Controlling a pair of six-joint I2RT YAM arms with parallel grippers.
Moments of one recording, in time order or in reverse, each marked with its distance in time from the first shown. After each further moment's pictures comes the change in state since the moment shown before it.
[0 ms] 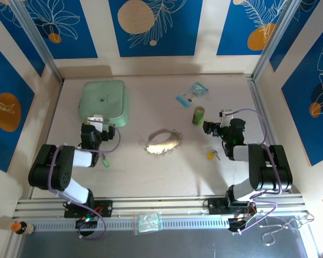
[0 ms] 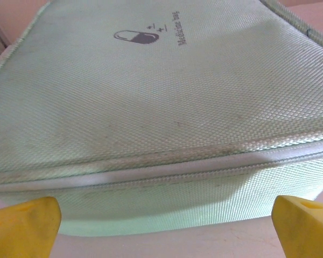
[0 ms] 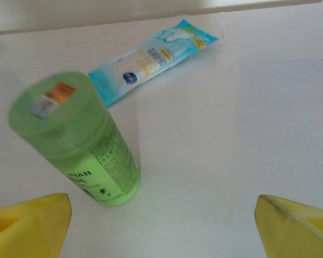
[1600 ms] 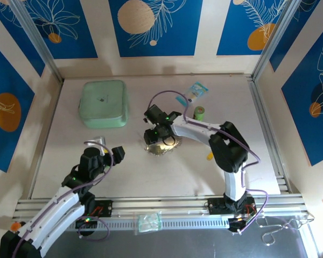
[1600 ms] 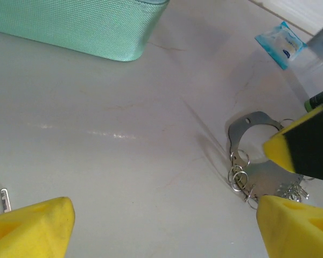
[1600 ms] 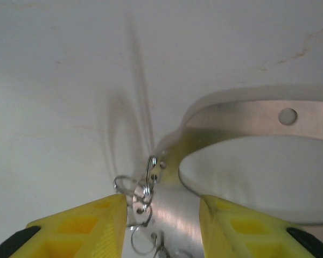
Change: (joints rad) left arm -0.356 -0.940 -0.135 -0.992 0.049 -0.661; right arm 0.829 0.613 1.063 -1.224 0.147 0.286
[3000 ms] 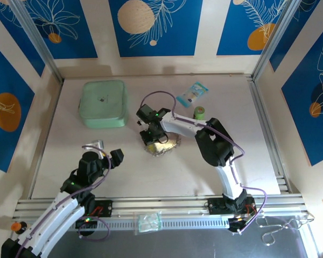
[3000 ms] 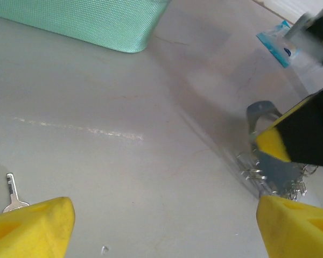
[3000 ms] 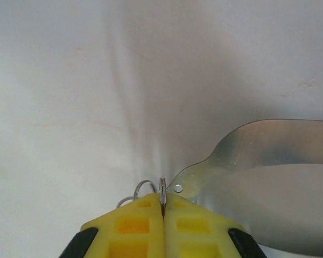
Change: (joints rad) left arm 0.000 -0.074 -0.034 -0.033 0.002 0.002; right arm 0.033 0.046 0.117 -0.108 -0.004 -0.096
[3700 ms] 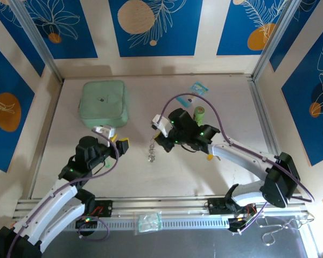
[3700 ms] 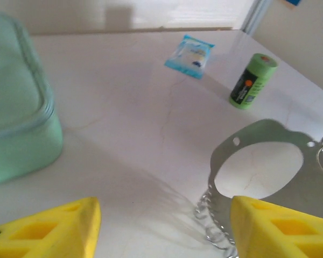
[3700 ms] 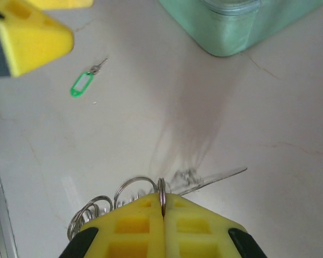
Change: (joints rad) left arm -0.018 0.214 0.269 0.123 0.216 0.430; right arm -0.021 -0.724 -0.577 0.374 -0.129 -0.385
